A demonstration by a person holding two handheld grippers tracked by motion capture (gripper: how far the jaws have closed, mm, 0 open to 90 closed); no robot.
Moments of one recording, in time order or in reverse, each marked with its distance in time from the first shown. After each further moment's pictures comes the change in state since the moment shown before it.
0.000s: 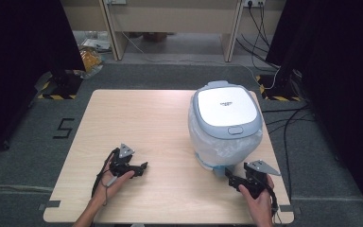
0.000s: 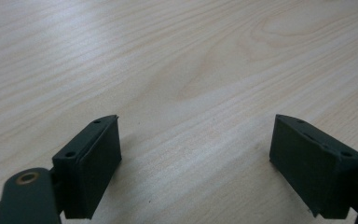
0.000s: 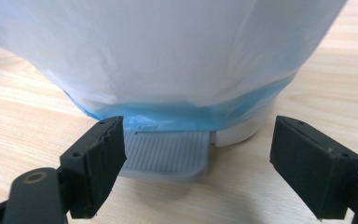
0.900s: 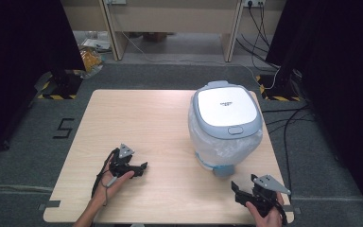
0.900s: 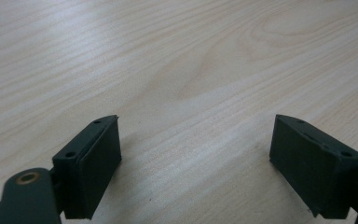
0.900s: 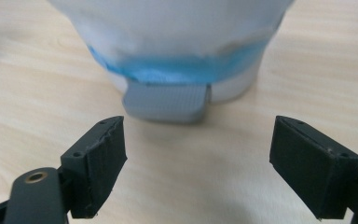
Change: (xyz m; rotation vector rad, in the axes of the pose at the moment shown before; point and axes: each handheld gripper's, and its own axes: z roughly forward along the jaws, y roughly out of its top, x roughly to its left) left arm 0.000 0.000 -0.001 0.001 0.003 -0.002; right arm 0.007 -0.024 -0.044 0.005 -0.028 -0.062
